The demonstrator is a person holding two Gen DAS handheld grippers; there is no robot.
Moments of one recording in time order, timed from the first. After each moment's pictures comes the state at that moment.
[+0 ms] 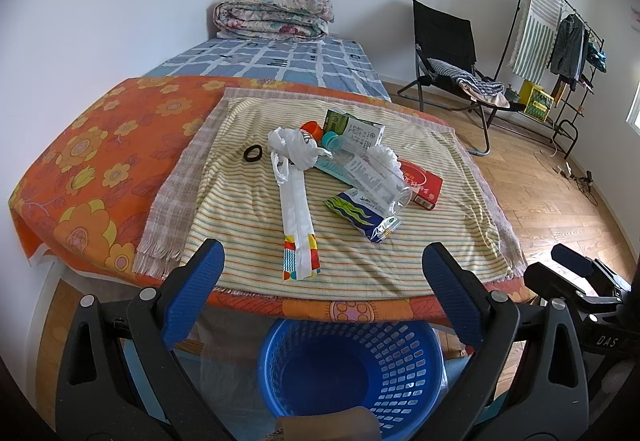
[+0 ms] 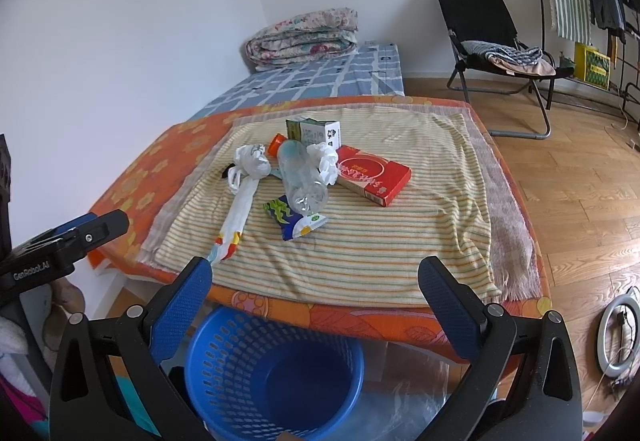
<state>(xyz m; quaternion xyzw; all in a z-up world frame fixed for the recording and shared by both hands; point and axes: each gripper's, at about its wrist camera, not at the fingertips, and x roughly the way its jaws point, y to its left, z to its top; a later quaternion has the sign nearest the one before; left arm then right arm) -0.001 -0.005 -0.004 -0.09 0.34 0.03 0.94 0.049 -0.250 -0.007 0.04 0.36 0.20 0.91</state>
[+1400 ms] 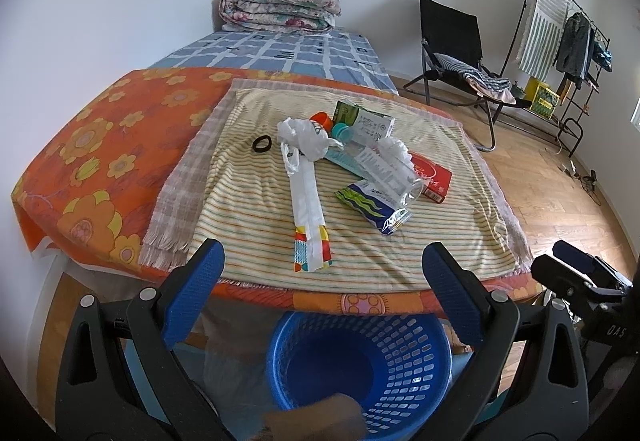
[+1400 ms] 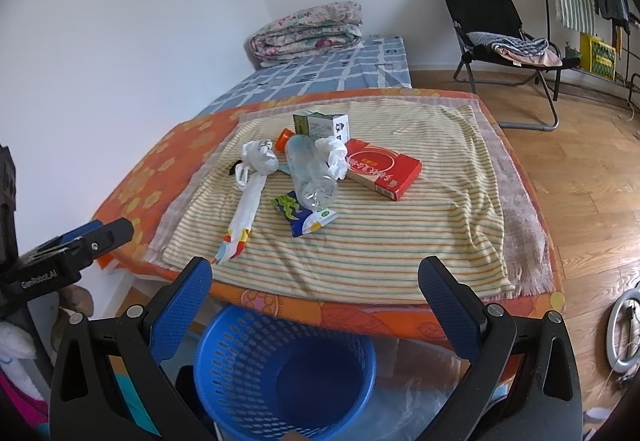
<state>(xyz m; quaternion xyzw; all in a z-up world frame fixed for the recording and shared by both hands) -0.006 -0.003 -0.020 -0.09 0.35 0.03 0.93 0.054 -0.248 -0.011 0.06 0.37 0.22 0.90</state>
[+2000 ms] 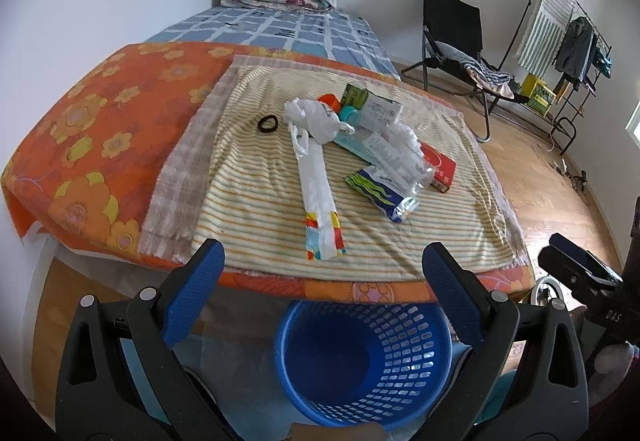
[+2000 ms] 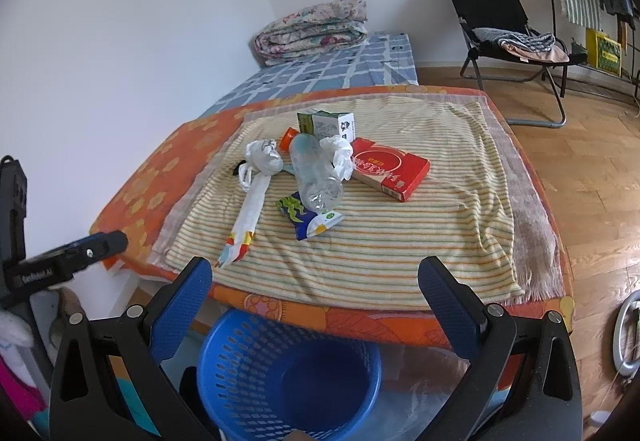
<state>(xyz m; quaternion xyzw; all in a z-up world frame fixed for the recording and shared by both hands) 0.003 0.035 -0.016 -0.12 0.39 0.02 0.91 0.065 -0.245 -0.012 0.06 0.38 0.23 0.90</state>
